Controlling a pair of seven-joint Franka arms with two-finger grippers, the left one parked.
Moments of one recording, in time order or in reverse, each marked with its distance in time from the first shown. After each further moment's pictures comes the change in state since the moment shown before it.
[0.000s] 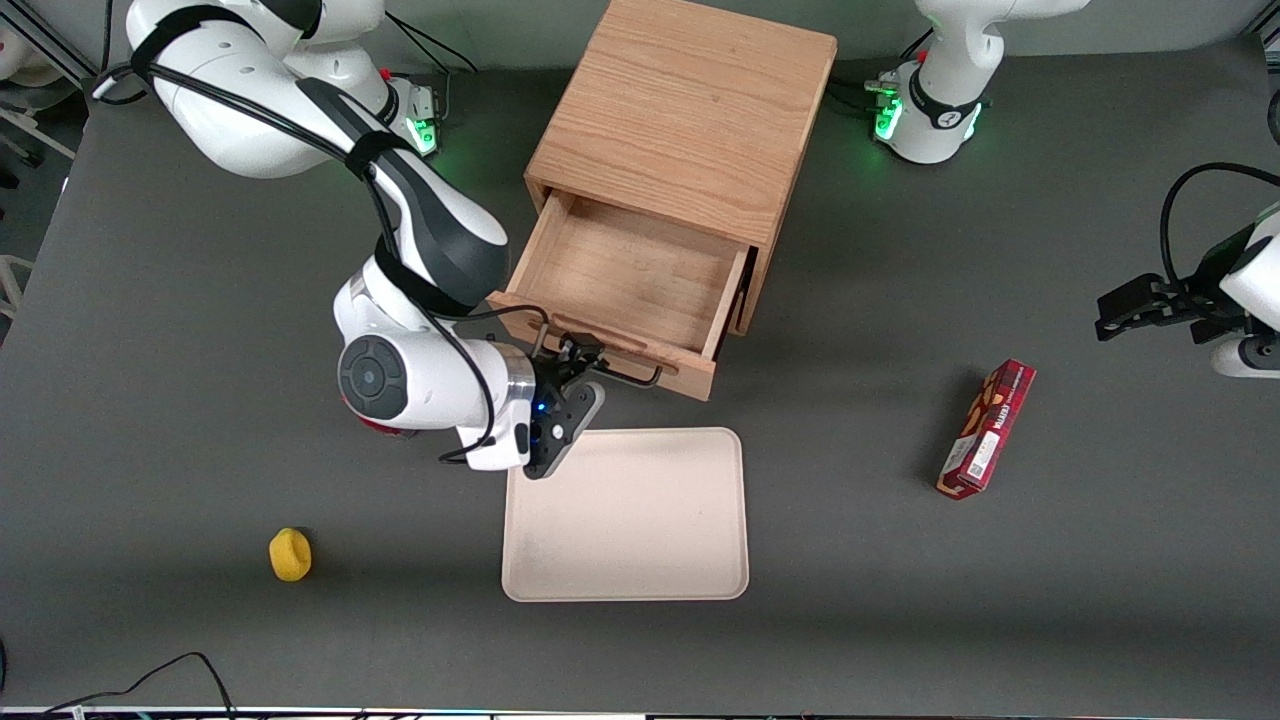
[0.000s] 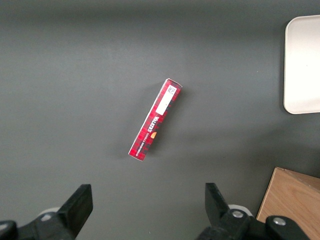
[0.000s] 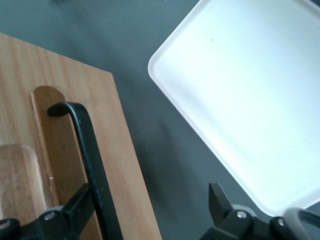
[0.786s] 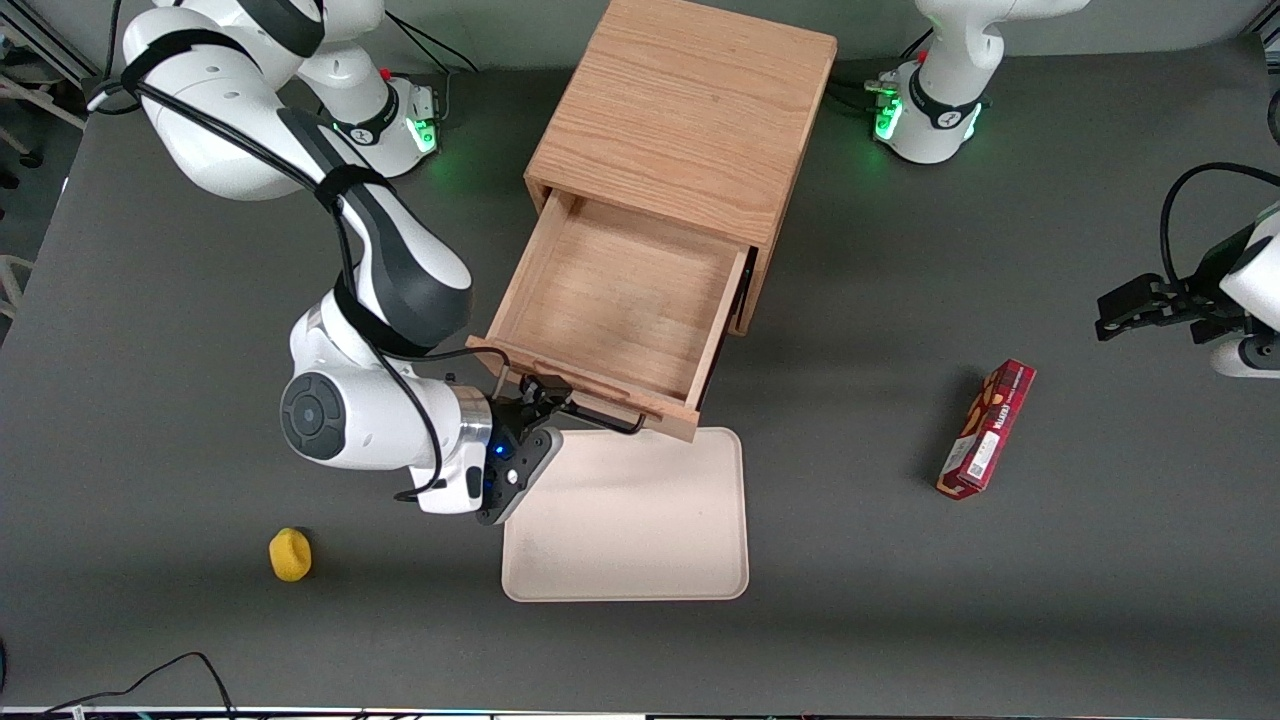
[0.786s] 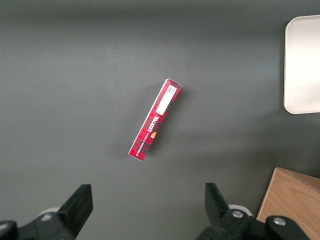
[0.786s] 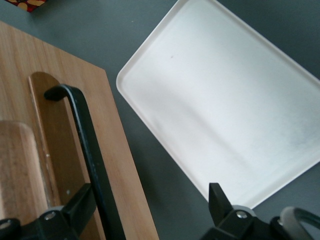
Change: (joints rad) arm -0.002 0.059 -0.073 0.125 -0.002 -0.015 -0.058
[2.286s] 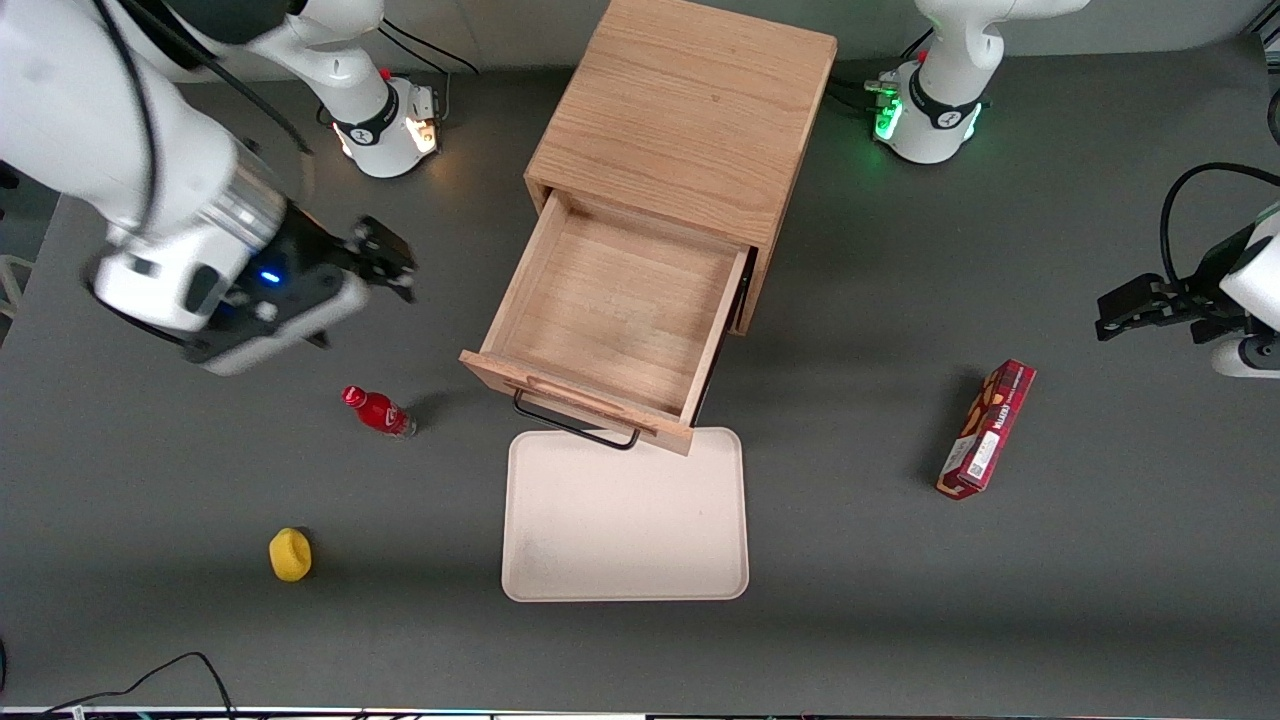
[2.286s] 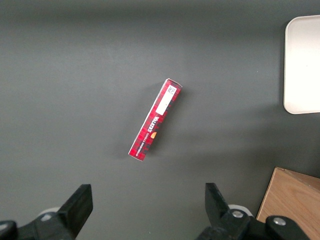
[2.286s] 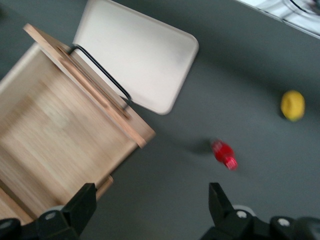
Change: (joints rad) arm 0.009 -0.471 -0.152 0.081 -0.141 -0.530 0.392
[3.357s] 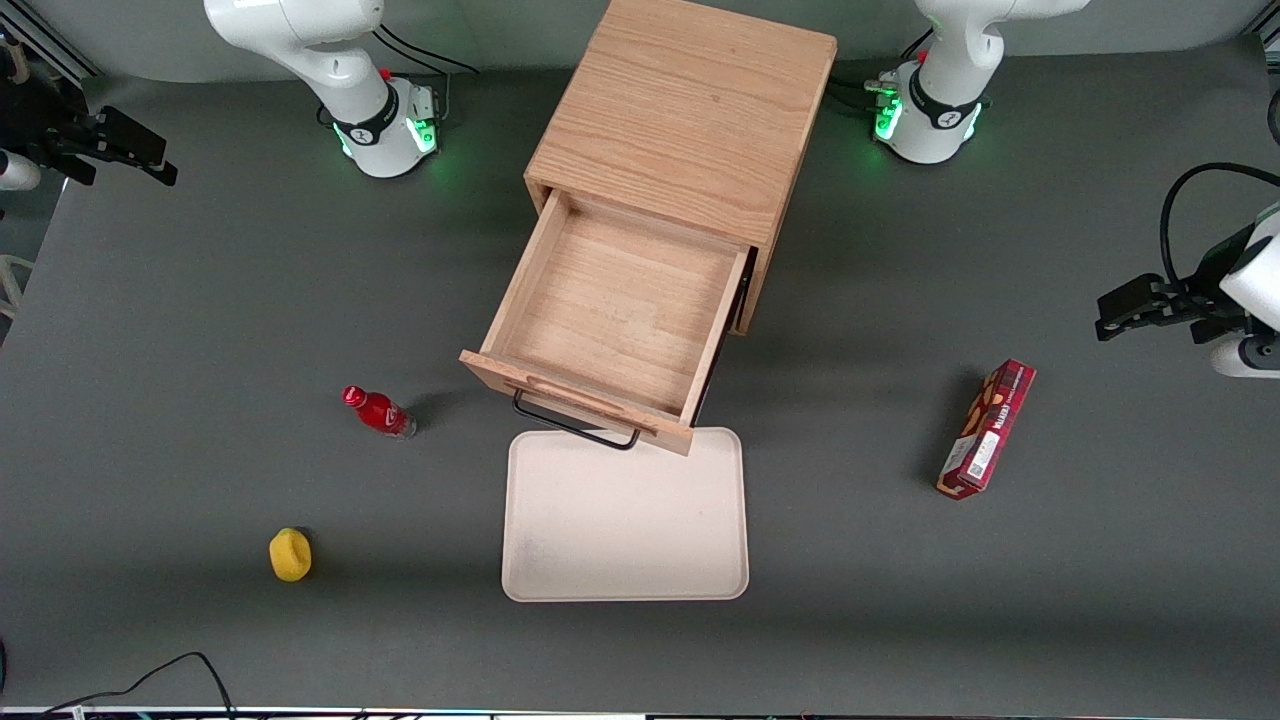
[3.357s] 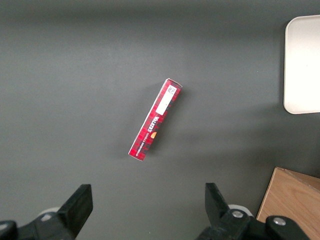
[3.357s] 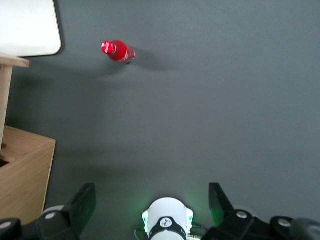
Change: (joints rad) arm -0.020 -0.626 -0.438 -0.788 0.024 0.085 0.028
